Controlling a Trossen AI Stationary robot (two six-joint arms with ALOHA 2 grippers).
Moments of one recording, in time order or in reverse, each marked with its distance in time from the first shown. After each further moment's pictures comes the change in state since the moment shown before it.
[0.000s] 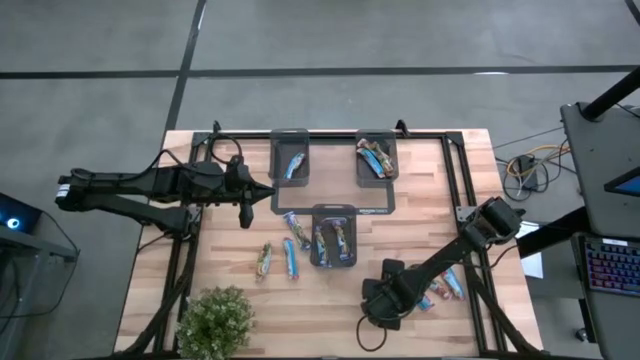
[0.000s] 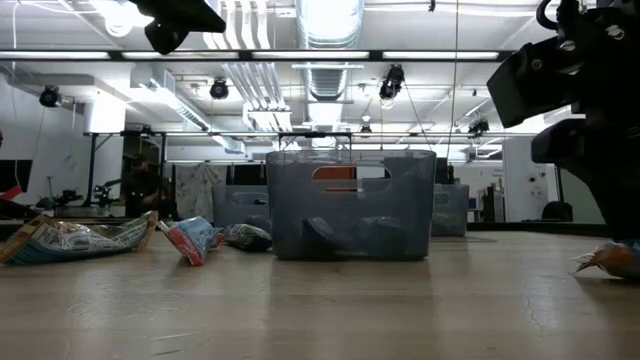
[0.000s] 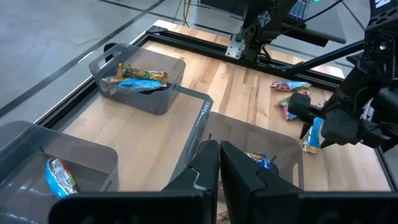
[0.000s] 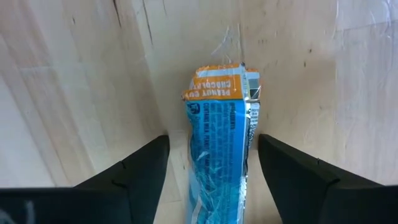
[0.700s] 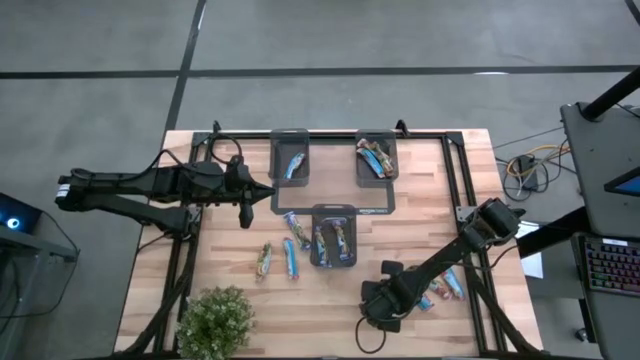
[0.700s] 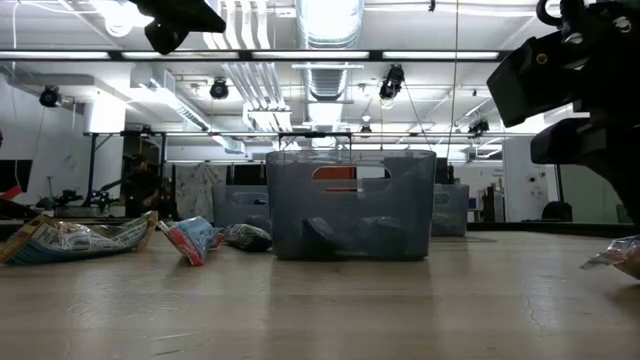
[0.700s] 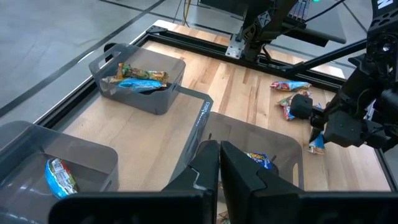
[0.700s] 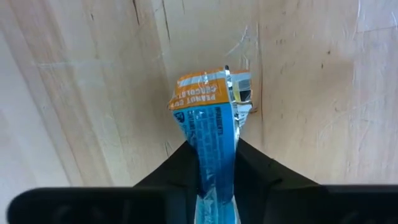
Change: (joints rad) left arm 0.000 0.000 0.000 0.000 0.000 0.000; right arm 0.001 0.004 0.022 -0.009 -0.025 -0.022
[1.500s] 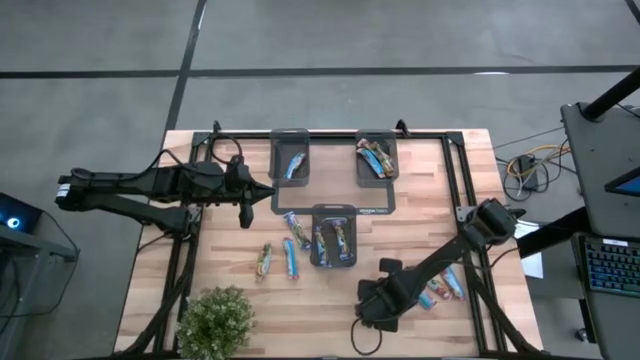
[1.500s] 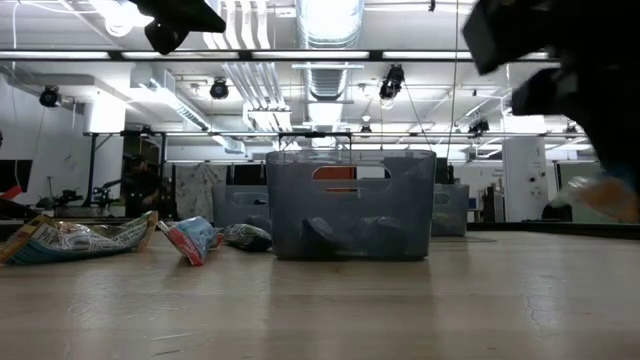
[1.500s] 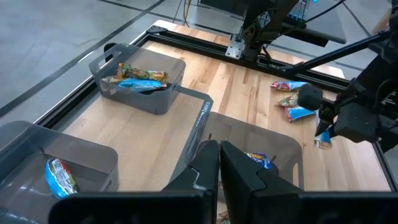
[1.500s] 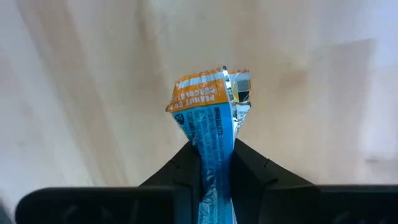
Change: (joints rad) left arm 0.000 0.000 0.000 0.000 0.000 0.000; right arm -0.026 0.002 0.169 -0.213 0.055 -0.007
